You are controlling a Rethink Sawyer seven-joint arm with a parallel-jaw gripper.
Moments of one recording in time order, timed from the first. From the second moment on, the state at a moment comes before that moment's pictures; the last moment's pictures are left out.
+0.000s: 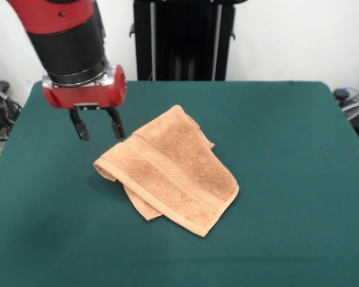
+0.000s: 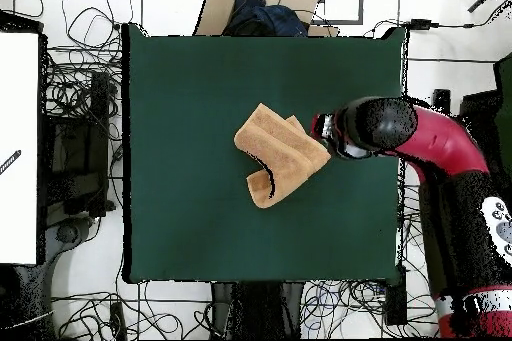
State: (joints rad) arm -0.76 -0.58 0.46 1.44 -0.32 0.89 1.57
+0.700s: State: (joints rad) arm -0.75 -0.56 0.46 1.47 -0.36 0.89 1.57
